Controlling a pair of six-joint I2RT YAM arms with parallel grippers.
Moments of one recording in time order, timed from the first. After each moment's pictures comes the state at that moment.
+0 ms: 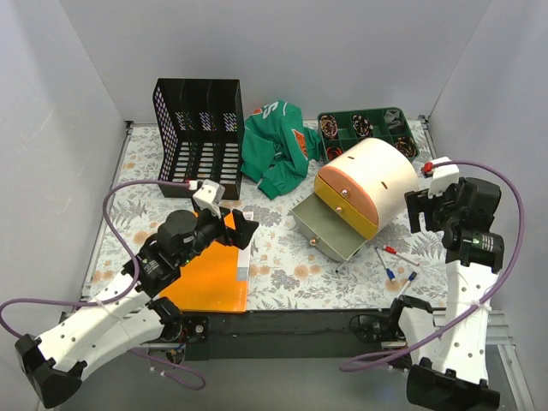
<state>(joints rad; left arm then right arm) -0.77 0.70 0.68 -0.18 -0.09 -0.32 -0.23 0.77 1.03 -0.87 -0.25 -0.46</state>
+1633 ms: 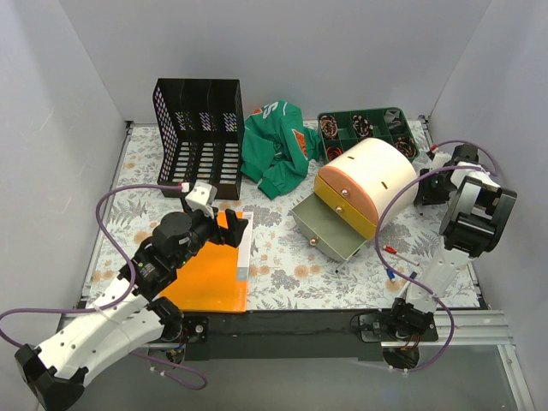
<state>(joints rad) -0.71 0.66 0.65 -0.22 -0.16 -0.25 -0.40 1.98 1.38 -0.59 -0.31 -0.32</state>
